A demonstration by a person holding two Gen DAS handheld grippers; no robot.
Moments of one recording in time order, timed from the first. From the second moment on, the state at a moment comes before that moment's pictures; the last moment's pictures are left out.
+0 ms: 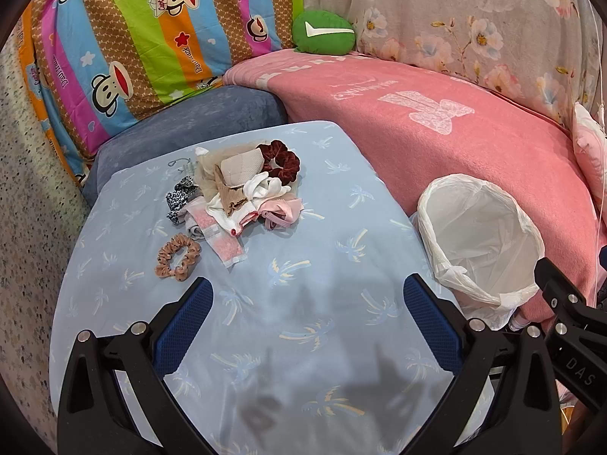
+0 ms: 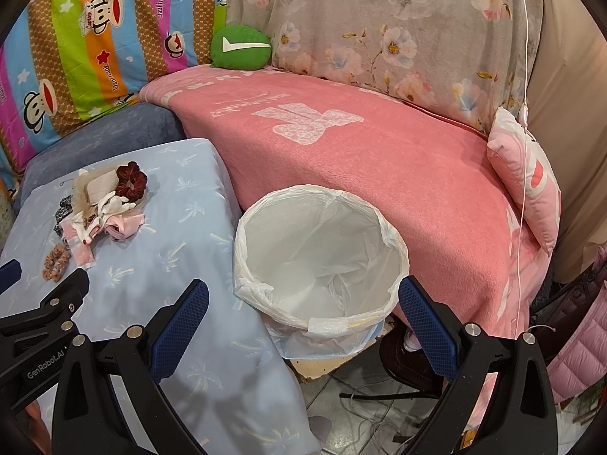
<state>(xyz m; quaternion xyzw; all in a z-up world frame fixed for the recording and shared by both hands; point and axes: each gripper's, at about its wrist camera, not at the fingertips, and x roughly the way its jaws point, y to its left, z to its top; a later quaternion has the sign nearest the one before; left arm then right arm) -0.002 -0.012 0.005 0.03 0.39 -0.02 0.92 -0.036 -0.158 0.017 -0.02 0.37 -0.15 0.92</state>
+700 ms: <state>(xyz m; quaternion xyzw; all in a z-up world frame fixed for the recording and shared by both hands) -0.001 -0.015 0.001 0.03 0.39 -0.02 0.92 -0.038 -0.157 0.016 -0.01 0.36 -0.15 0.92</state>
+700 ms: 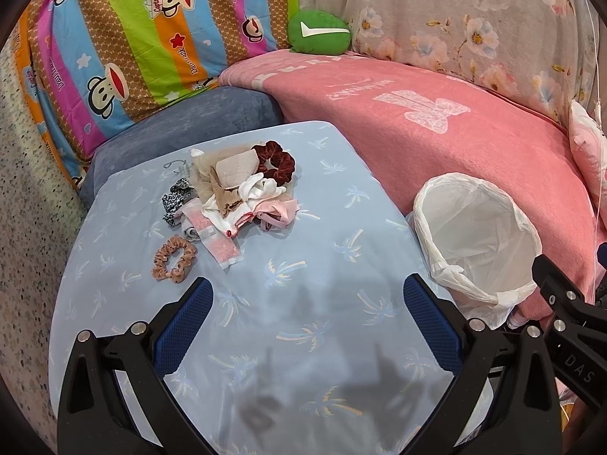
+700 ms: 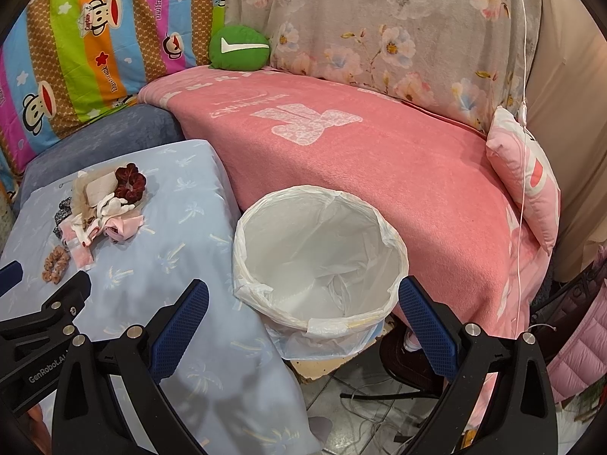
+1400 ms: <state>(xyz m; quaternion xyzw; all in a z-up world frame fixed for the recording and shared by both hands) 0.033 0.054 -0.023 -0.01 0.41 -0.01 0.91 0.002 -0.105 0.003 0.00 0.35 -0.10 0.93</state>
